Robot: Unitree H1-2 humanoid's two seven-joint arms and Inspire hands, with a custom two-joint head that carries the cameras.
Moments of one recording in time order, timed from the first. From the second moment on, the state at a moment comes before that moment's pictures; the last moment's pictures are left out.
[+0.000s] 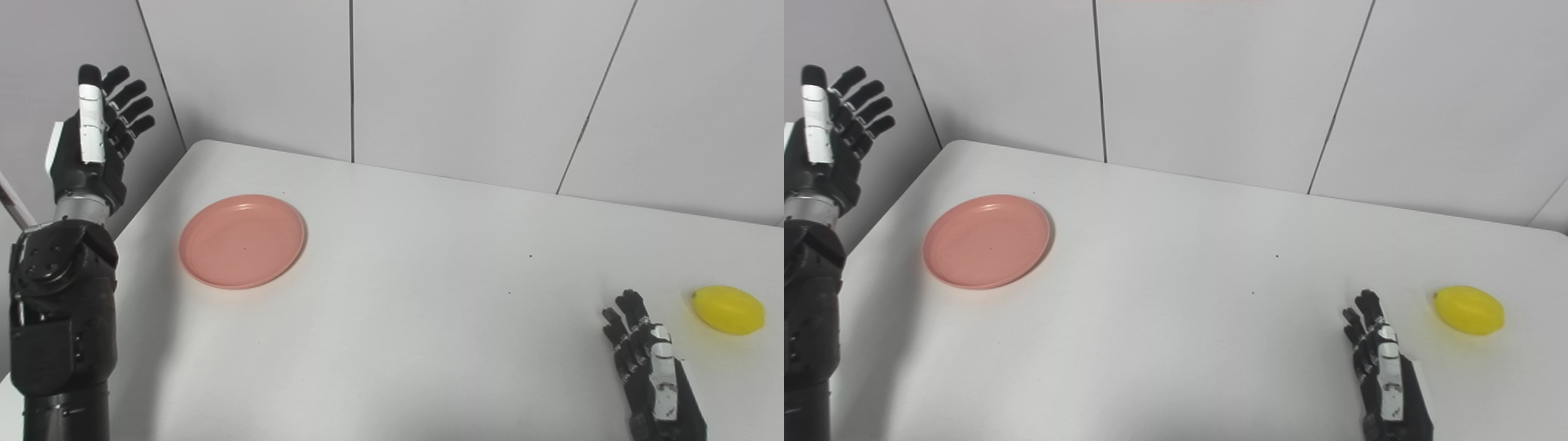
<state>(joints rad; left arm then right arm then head) -0.38 0.41 0.46 -0.10 -0.34 0.44 0.10 0.06 -0.10 -0.07 -0.10 0.25 0.00 0.18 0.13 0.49</state>
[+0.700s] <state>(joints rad) -0.38 0.41 0.47 0.42 -0.38 0.12 -0.08 0.06 -0.10 -0.07 -0.11 0.24 0.00 0.18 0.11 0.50</state>
